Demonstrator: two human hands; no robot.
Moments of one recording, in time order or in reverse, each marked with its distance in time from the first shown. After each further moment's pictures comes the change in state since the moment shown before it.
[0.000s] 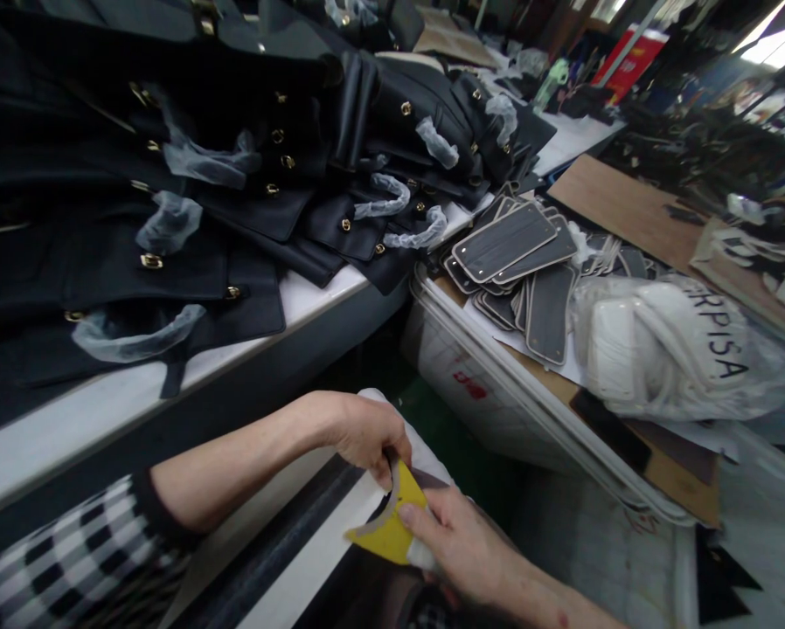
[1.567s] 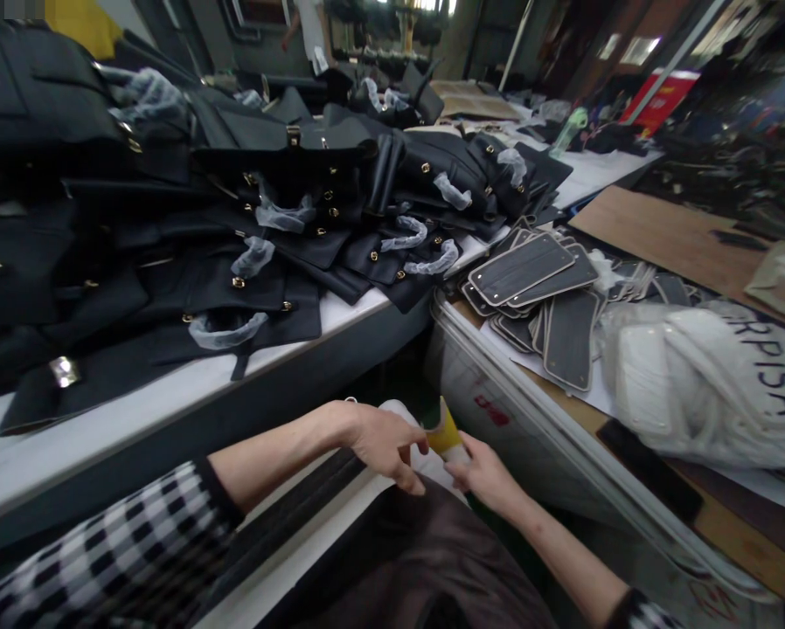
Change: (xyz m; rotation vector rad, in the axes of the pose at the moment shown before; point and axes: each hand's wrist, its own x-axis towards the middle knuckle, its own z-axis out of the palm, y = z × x) left_hand -0.008 0.048 0.015 -0.125 0.090 -0.249; right_hand 0.043 0.020 -0.079 -0.181 0.144 -0.305
